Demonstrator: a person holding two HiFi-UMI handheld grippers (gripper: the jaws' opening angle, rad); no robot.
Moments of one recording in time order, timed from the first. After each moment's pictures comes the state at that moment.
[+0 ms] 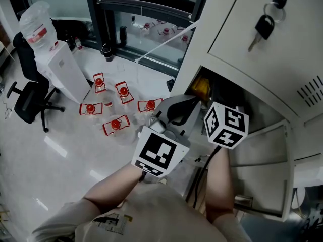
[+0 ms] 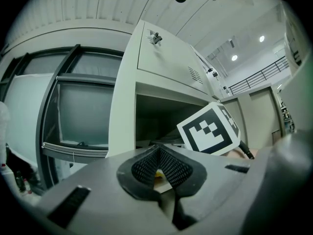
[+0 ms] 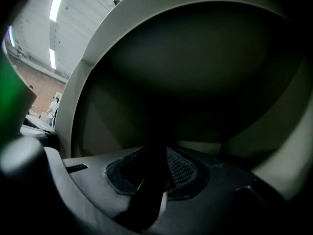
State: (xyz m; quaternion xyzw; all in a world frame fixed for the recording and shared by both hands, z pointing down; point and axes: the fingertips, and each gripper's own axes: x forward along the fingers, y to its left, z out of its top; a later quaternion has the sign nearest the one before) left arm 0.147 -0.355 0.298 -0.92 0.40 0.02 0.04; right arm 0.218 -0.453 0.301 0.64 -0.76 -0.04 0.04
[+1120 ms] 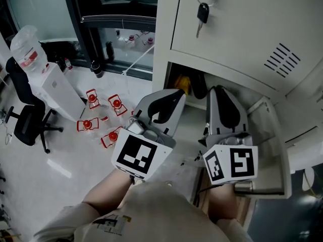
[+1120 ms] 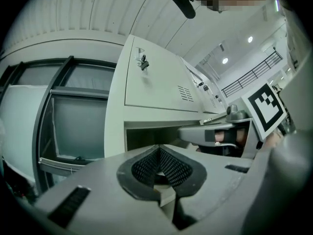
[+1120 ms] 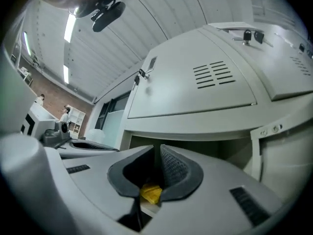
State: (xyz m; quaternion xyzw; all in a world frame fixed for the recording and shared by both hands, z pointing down) left arm 0.148 -0.322 0.240 -0.92 0.37 0.05 0.11; right arm 0.213 -0.321 0.218 0.60 -0.79 -0.11 -0.03
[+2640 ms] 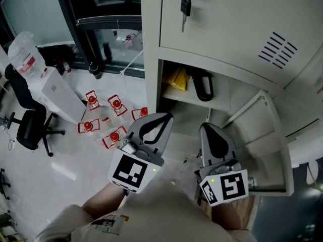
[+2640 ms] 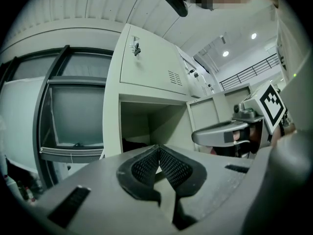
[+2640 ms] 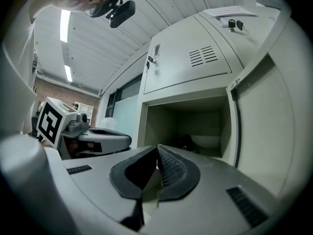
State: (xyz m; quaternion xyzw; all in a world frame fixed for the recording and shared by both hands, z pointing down) left arm 0.144 -0.291 0.305 -0.93 0.36 -0.02 0.08; right arm 0.216 -0.264 0.305 0.56 -0.82 -0.03 0.04
